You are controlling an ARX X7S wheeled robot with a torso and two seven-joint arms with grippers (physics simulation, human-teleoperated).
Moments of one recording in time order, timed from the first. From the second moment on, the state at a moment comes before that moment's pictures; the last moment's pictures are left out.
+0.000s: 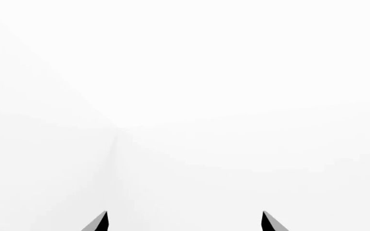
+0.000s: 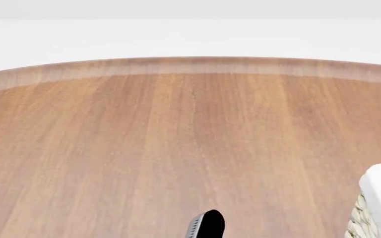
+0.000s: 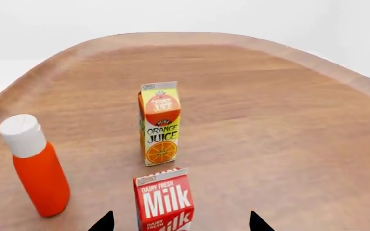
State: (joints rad) left arm -0.03 -1.22 -0.47 0.98 -0.95 -0.11 -0.97; right arm 0.56 0.78 -0.84 -0.39 0.70 0.38 -0.46
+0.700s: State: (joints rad) left arm -0.03 -1.22 -0.47 0.98 -0.95 -0.10 -0.96; right arm 0.59 0.66 -0.94 -0.27 0.61 0.38 -0.51
